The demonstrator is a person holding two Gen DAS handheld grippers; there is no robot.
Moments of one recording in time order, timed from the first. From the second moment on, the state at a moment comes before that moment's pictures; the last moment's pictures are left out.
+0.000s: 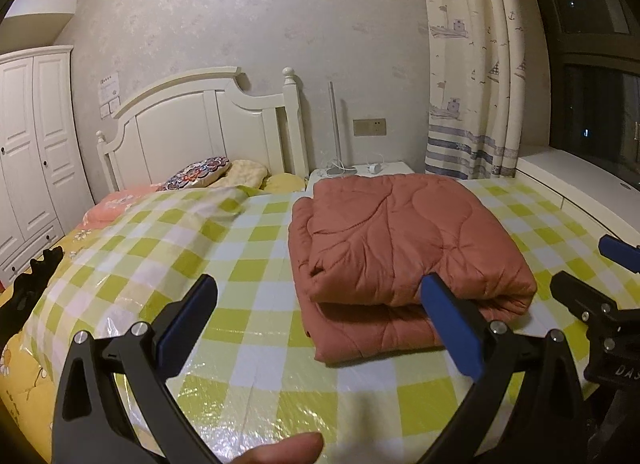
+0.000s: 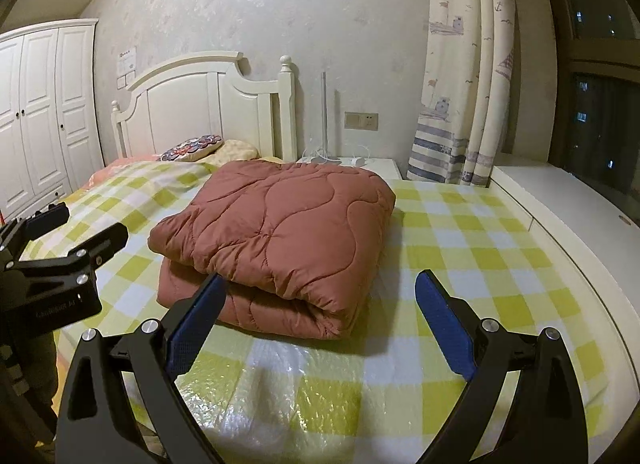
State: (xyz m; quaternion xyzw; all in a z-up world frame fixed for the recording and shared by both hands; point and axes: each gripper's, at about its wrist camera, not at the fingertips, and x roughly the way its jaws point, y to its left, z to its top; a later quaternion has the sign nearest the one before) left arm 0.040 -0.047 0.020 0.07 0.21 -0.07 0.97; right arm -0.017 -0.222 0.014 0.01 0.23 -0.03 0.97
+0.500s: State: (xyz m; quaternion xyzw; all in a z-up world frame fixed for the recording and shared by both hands) left arm 0.043 -0.040 0.013 0.05 0.23 -0.06 0.97; right arm -0.015 -0.215 0.009 0.01 0.24 -0.03 0.97
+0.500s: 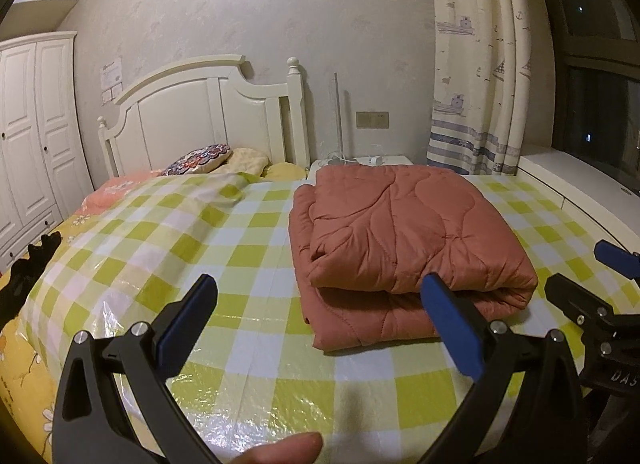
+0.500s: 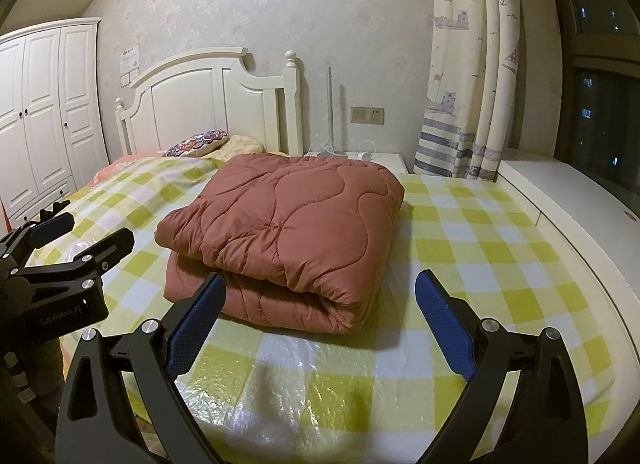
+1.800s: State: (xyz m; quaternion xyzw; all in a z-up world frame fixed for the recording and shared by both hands) left arm 0.043 -0.037 0.000 0.05 0.25 -0.06 0.97; right arm -0.016 -0.209 0.000 0.02 0.26 -0.02 0.97
